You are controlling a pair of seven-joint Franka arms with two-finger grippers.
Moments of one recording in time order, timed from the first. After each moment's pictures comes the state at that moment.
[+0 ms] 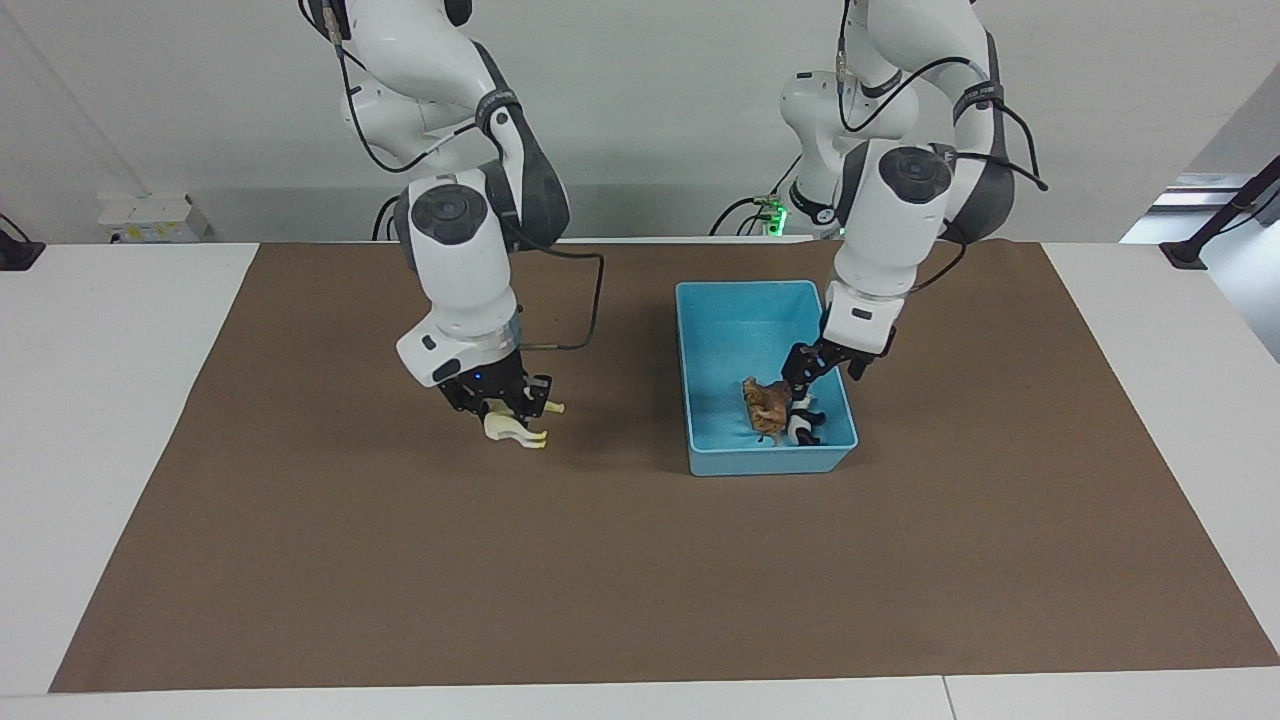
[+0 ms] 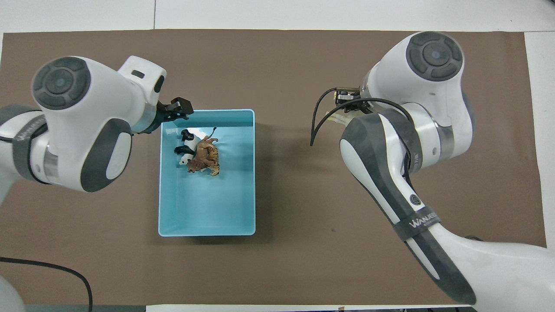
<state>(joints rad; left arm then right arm) -0.27 0.14 -0.03 -1.81 0.02 2.07 -0.57 0.46 0.31 -0.15 -1.56 0.07 1.96 0.46</state>
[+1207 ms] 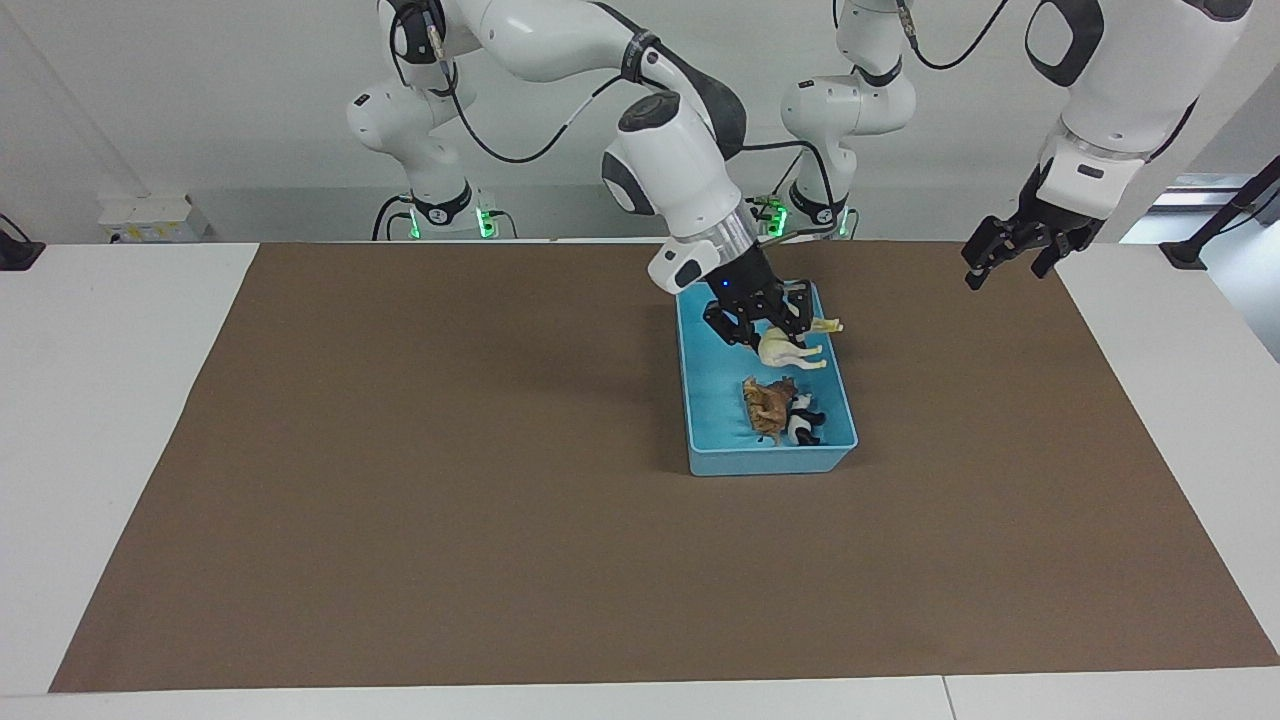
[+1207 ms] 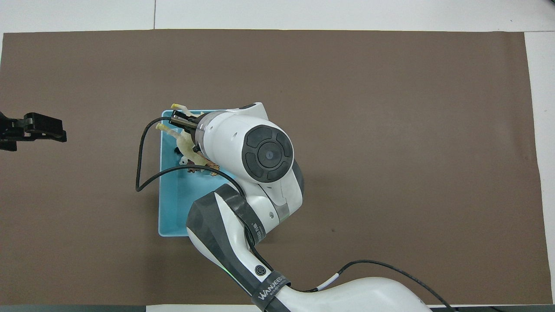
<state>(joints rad) 0.00 -0.06 -0.03 -1.70 0.02 1.64 -0.14 0.84 0.52 -0.13 -1.42 0.37 2.51 0.94</state>
